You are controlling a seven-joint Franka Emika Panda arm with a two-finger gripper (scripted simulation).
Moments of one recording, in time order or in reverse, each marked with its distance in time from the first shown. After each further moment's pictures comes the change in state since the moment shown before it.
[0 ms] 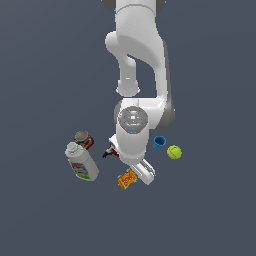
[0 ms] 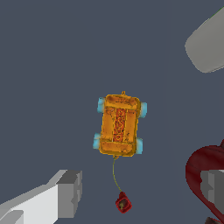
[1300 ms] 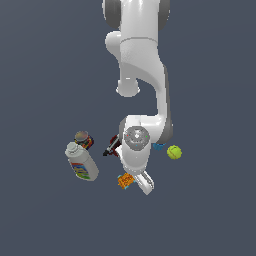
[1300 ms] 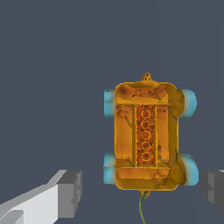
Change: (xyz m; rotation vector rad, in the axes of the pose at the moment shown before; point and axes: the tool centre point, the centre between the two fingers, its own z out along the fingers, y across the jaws) arm 0.000 -0.018 0.066 0.021 0.015 0.114
